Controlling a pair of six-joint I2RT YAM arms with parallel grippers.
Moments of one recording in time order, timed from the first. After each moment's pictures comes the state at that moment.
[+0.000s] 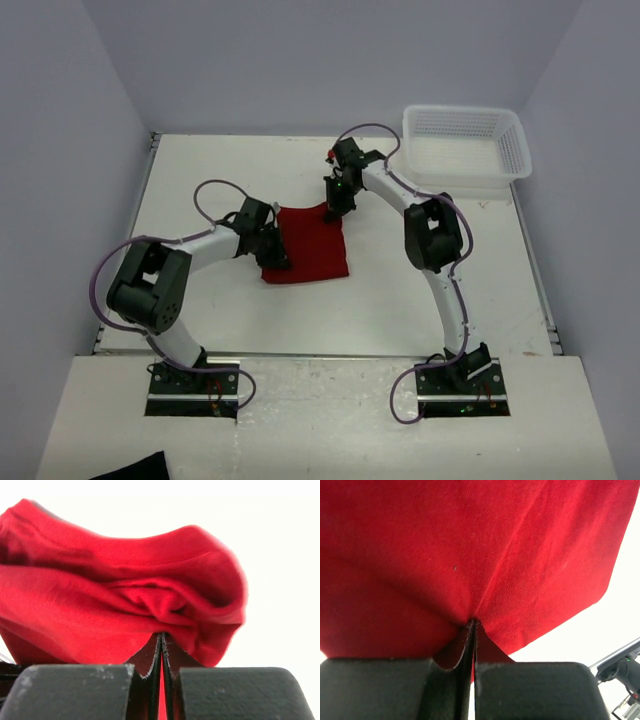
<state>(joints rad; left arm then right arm) -0.41 1.69 0.91 -0.29 0.31 -0.61 0.48 2.42 2.09 -0.85 -0.32 0.41</state>
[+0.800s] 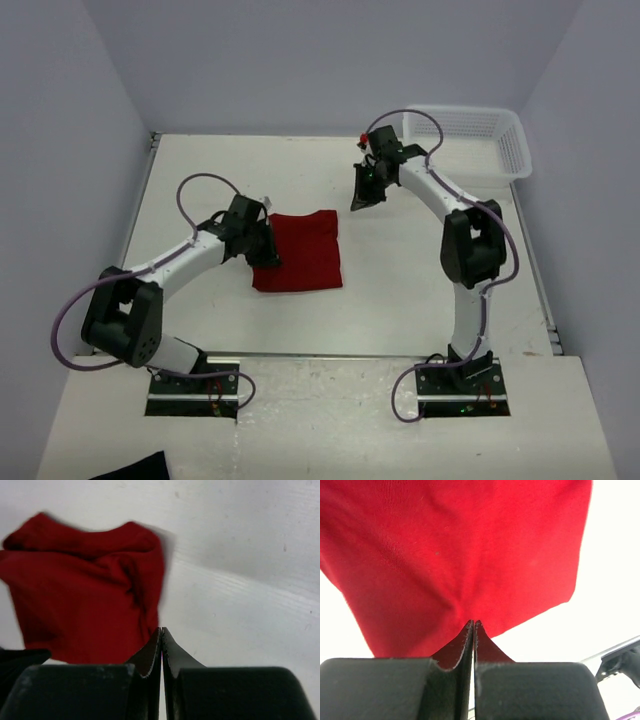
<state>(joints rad) -0.41 1.49 0.88 -0.45 0.23 -0.59 0.37 2.14 1.82 -0.81 -0.27 0.37</state>
